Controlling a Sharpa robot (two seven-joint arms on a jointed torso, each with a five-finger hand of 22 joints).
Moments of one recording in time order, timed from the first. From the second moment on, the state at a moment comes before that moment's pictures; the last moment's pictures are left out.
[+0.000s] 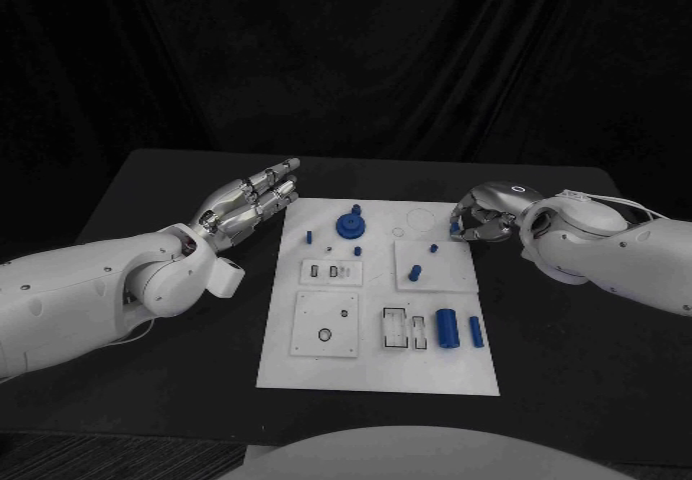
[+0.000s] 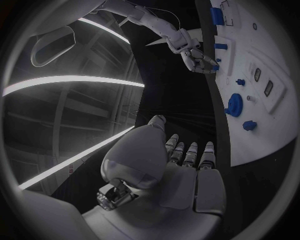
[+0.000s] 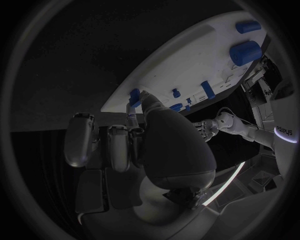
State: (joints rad) left arm 1.24 -0.91 -0.22 1.48 -0.21 -0.01 0.56; left_hand 1.41 0.27 -0.15 0.24 0.54 0.19 0.01 0.02 0.03 0.00 -0.02 0.01 0.00 0.00 0.09 0.00 0.00 0.16 0.00 0.20 0.00 0.00; right arm 1.29 -0.87 -0.25 1.33 -1.48 -0.35 -0.07; right_hand 1.40 -0.05 0.13 0.18 0.30 1.00 0.05 0.14 0.37 1.47 -0.03 1.57 1.31 1.47 -0.08 1.52 1.31 0.05 1.45 0.03 1.27 1.31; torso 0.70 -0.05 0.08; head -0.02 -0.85
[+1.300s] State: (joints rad) left arm 1.24 -0.90 -0.22 1.49 -0.21 0.00 0.55; left_hand 1.41 0.27 -0.15 0.24 0.55 0.19 0.01 0.02 0.03 0.00 -0.01 0.01 0.00 0.00 0.09 0.00 0.00 0.16 0.00 0.20 0.00 0.00; right arm 1.29 -0.72 -0.25 1.56 -1.48 -0.40 -0.08; right_hand 1.41 -0.06 0.15 0.16 0.38 1.04 0.08 0.14 0.38 1.46 -0.01 1.57 1.31 1.47 -0.08 1.53 1.31 0.05 1.46 0.03 1.27 1.31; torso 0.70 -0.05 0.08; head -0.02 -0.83
